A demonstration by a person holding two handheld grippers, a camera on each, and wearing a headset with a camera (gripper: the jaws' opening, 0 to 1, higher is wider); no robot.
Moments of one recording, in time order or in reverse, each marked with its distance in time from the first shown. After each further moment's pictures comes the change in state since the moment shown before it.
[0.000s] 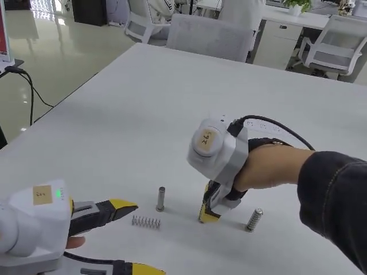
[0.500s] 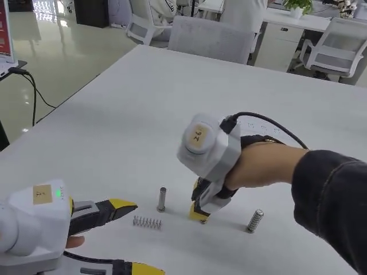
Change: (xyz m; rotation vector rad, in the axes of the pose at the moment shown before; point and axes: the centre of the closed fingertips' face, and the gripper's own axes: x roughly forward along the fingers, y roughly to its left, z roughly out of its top) left arm -0.003 0.001 0.000 0.003 -0.001 0.008; right arm -0.002 0.008 0.025 -0.033 -0.052 0.004
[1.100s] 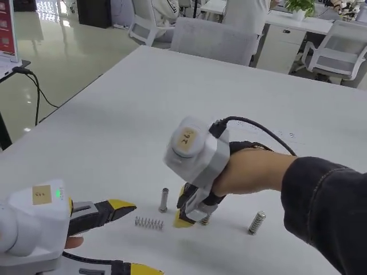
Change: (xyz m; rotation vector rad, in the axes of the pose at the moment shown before) left arm -0.005 0.005 -0.004 -0.005 -0.001 0.009; right arm 0.011 0.019 0.028 -0.010 -0.048 0.049
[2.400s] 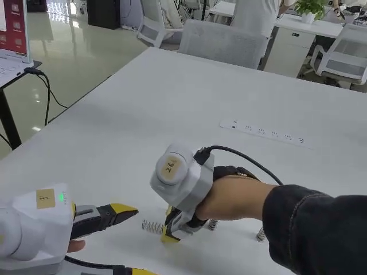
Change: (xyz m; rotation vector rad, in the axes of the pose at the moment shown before) left arm -0.007 0.006 -0.004 -0.009 0.008 0.016; right arm 0.041 0.007 0.014 -0.012 -0.014 -0.006
